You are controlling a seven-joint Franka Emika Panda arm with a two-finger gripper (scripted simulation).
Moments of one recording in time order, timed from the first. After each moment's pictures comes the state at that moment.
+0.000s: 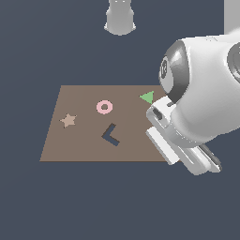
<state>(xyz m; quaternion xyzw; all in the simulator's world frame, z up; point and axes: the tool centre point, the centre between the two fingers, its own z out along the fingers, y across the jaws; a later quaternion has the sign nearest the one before) 0.096 0.145 0.031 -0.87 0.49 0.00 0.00</state>
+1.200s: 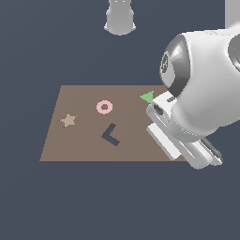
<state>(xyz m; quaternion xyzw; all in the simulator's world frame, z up) 0.085 0.148 0.034 -0.88 0.48 0.00 0.00</state>
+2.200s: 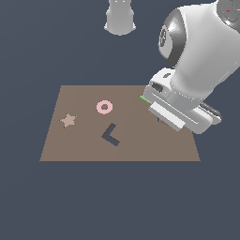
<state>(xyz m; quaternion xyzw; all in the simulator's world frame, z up) 0.007 0.159 0.039 -0.93 0.37 0.00 0.00</state>
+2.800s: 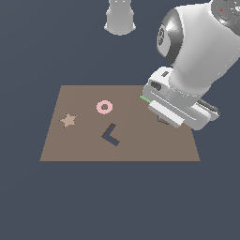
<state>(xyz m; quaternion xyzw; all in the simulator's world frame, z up) -0.003 0.159 0.036 -0.93 0.35 0.00 0.00</state>
